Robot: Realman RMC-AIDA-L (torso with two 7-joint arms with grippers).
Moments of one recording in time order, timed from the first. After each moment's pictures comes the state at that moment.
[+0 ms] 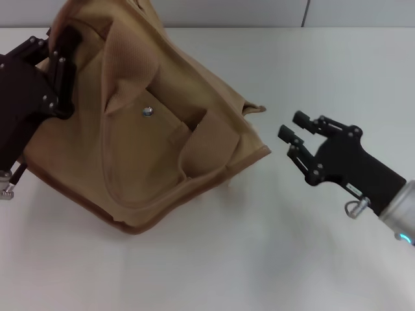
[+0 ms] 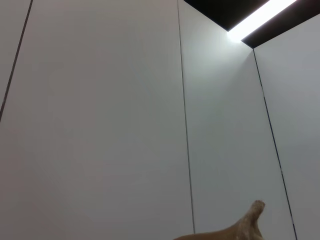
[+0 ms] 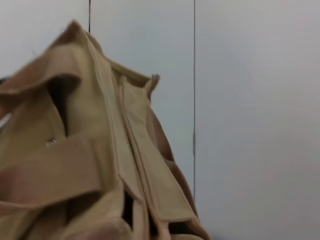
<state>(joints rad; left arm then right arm) -0.38 -2.08 0.84 0.09 1.00 1.86 -0.47 0.46 2.09 -0.01 0.07 -2.09 -1.44 0.33</state>
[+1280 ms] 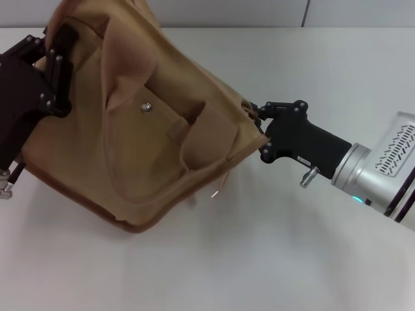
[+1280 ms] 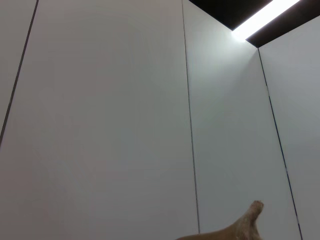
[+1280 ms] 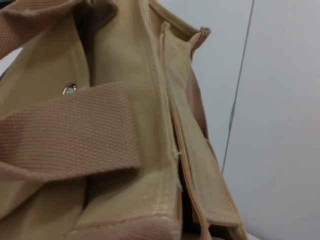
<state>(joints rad) -0.39 -2.08 0.83 0.09 1.00 1.86 -0.48 0.64 2.09 -0.03 0.13 -2.09 -1.21 0.23</state>
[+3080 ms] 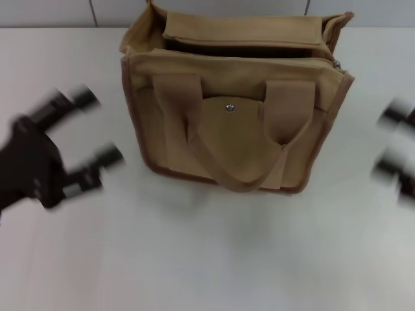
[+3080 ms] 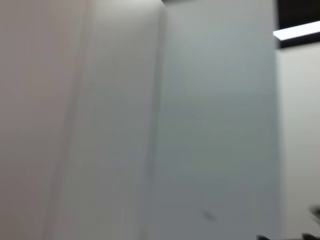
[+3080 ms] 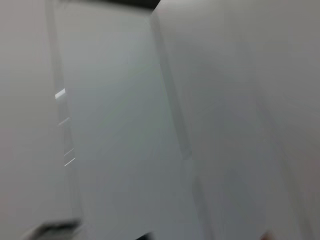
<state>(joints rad) -0.27 -1.99 0.85 0.40 1.40 1.95 -0.87 0.42 2.02 -0.07 -0.37 -2.18 -2.12 0.92</state>
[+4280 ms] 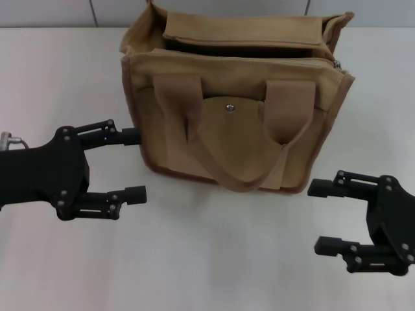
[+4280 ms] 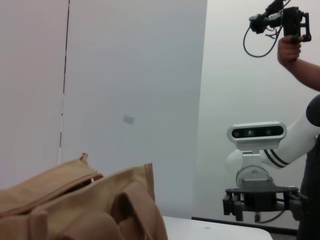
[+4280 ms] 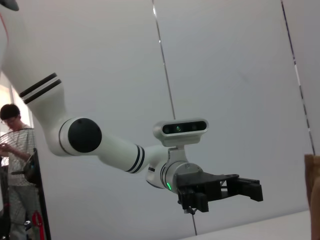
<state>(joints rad) -0.42 -1.96 0.74 0.57 1.81 1.97 -1.07 0.46 2.05 -0.41 -0.42 -2.17 -2.08 0.94</state>
